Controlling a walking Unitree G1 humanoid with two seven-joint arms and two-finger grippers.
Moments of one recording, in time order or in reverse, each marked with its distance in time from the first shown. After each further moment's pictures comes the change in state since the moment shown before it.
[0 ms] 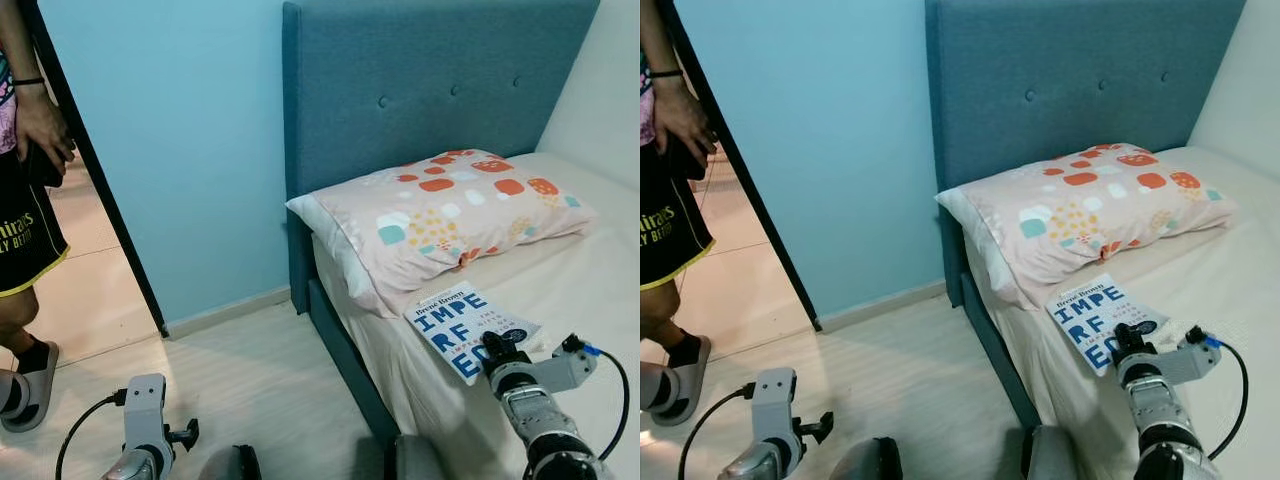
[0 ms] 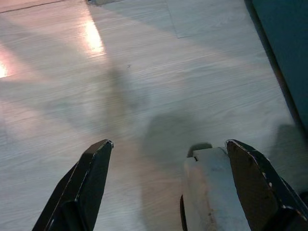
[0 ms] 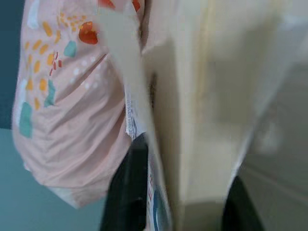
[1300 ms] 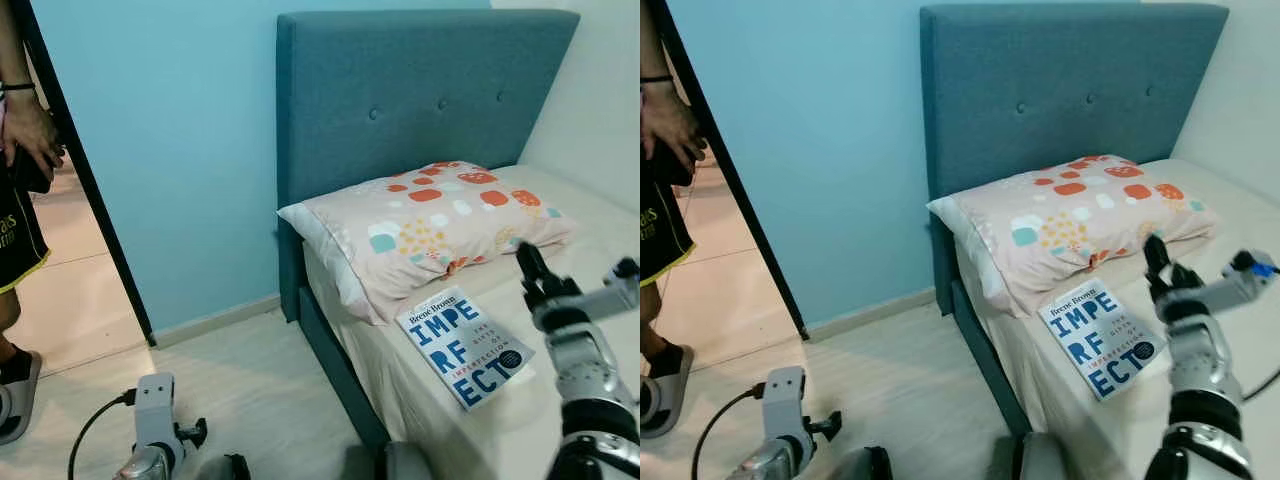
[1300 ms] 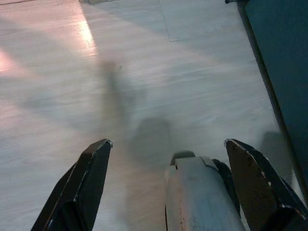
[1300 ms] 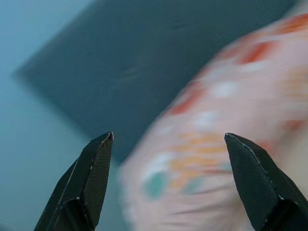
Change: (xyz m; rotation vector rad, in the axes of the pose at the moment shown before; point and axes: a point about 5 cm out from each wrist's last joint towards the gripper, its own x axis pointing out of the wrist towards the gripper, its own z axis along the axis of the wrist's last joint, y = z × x) left arm 0.005 -0.009 0.004 -0.041 0.025 0.058; right arm -0.002 0.101 0.050 -0.243 -0.191 0.530
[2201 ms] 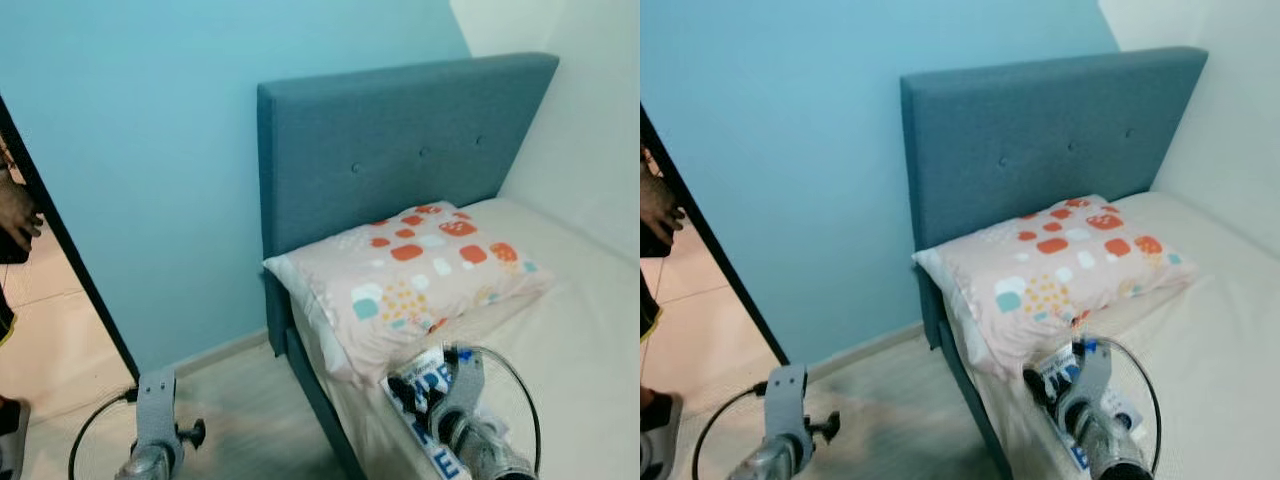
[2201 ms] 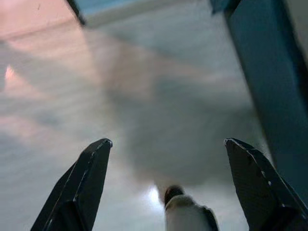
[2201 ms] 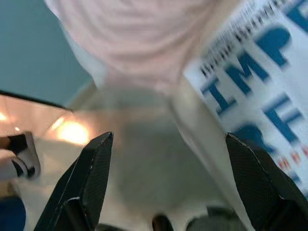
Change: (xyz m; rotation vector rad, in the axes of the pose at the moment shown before) left arm -0.005 0.003 -0.020 0.053 0.083 0.042; right arm -0.118 -0.049 -0.166 -0.221 0.832 -0.281
